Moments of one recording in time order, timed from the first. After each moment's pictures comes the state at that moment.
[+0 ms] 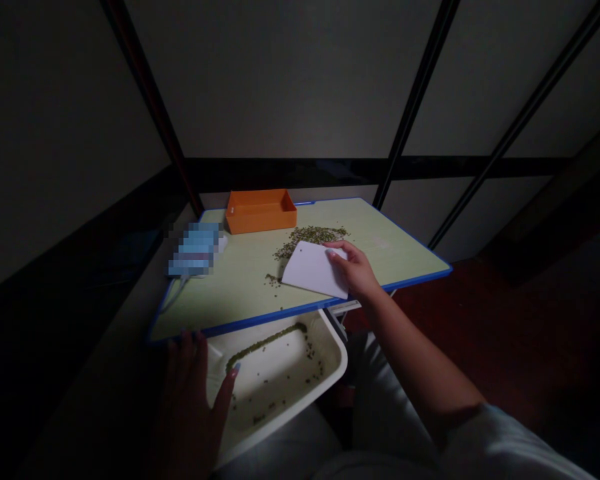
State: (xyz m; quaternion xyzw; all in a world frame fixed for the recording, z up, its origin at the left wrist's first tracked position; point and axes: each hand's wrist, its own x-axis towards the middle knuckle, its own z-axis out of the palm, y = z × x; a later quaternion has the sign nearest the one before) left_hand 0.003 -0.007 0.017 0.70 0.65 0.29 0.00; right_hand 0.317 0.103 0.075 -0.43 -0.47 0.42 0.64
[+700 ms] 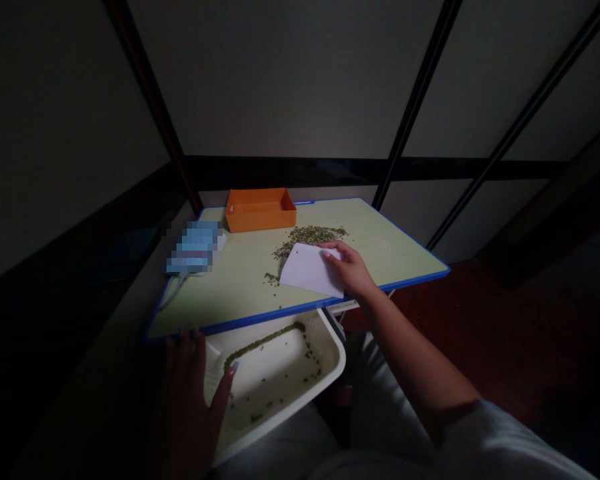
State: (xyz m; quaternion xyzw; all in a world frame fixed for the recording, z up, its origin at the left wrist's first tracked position) left_hand 0.005 -0.007 0.020 0.69 0.66 0.30 0.02; right_hand 0.316 0.105 0.076 -0.47 -0.52 0.37 0.61
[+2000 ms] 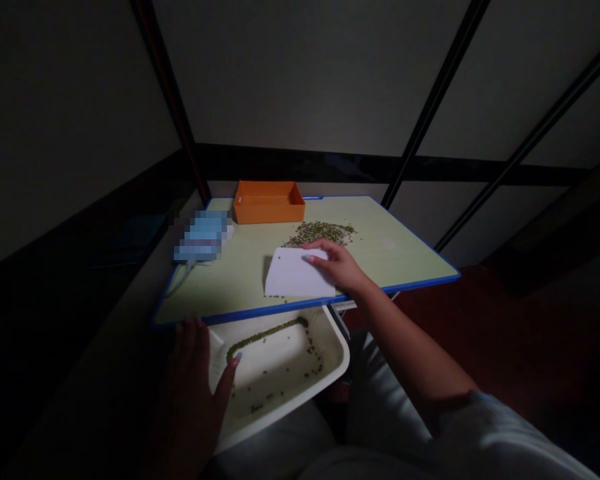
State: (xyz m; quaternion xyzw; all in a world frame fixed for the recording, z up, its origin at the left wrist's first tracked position) left_hand 0.006 -0.010 0.017 0.71 0.64 0.29 -0.01; right_hand 0.293 0.118 0.081 -0.41 -0.63 0.40 0.52
